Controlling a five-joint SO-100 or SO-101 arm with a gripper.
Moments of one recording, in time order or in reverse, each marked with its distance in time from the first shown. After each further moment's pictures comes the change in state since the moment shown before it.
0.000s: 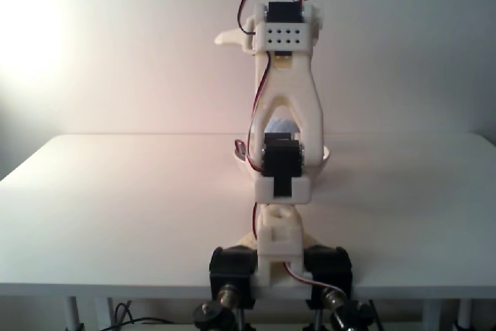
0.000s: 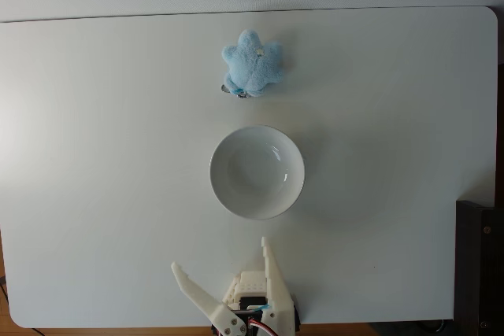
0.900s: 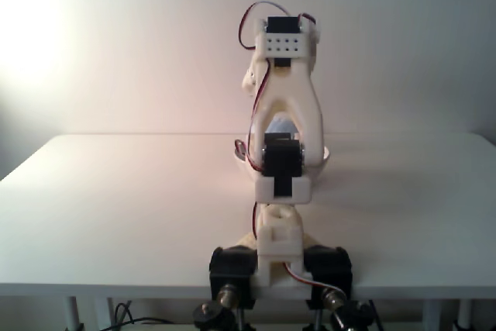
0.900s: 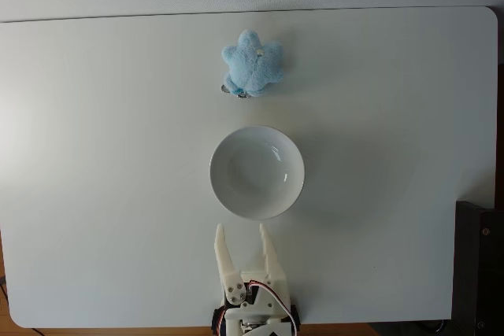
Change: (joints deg) arm -0.3 0.4 7.9 5.7 -0.1
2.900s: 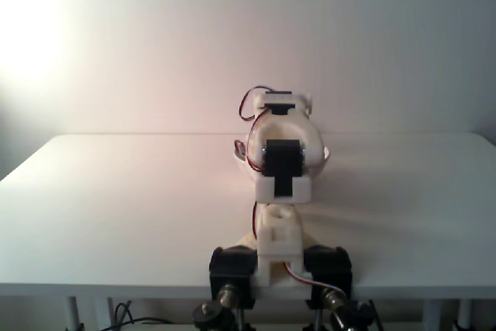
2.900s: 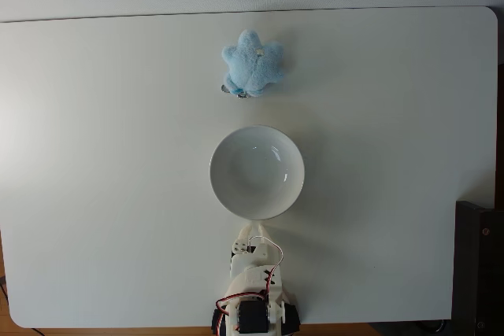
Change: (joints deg) arm -0.2 0.0 41.4 -1.6 -0.2
